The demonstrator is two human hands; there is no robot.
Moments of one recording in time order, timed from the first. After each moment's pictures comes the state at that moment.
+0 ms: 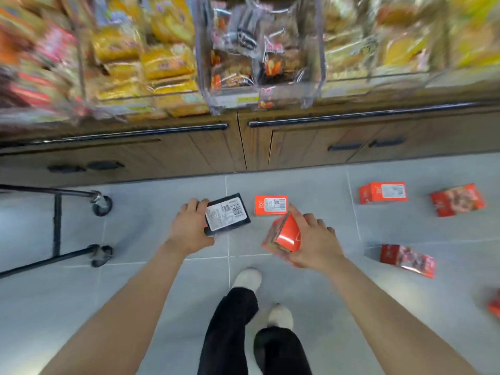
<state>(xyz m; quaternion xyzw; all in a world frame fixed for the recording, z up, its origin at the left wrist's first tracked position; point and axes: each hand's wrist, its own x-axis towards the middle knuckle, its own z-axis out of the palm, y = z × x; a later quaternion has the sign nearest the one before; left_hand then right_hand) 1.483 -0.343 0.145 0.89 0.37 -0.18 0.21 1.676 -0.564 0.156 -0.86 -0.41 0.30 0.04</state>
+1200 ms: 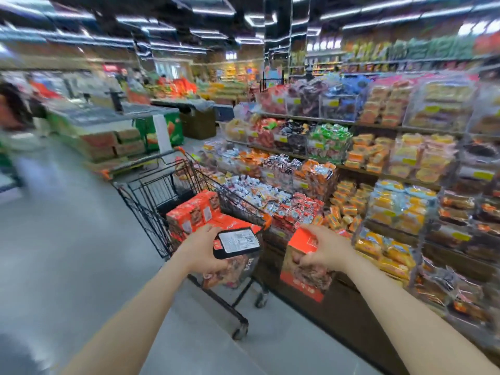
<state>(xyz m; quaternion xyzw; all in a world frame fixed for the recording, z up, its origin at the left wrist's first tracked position) 0.999 -0.394 0.599 0.80 0.59 0.12 0.03 1.329 -0.390 0.610 -0.61 -0.77 0.15 0.12</state>
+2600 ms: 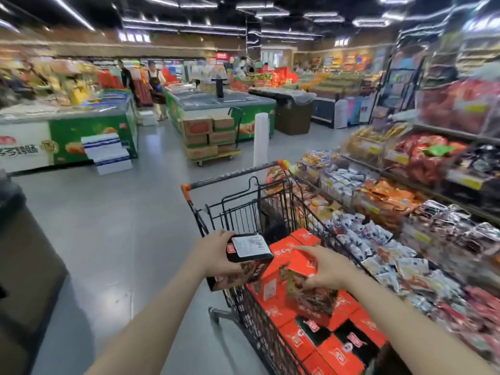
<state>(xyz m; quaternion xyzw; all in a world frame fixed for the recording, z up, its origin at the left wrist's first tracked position) 0.679 -0.040 0.567 0.66 0.73 0.16 0.05 0.970 0.065 0.565 -0.41 -0.89 0.17 0.00</state>
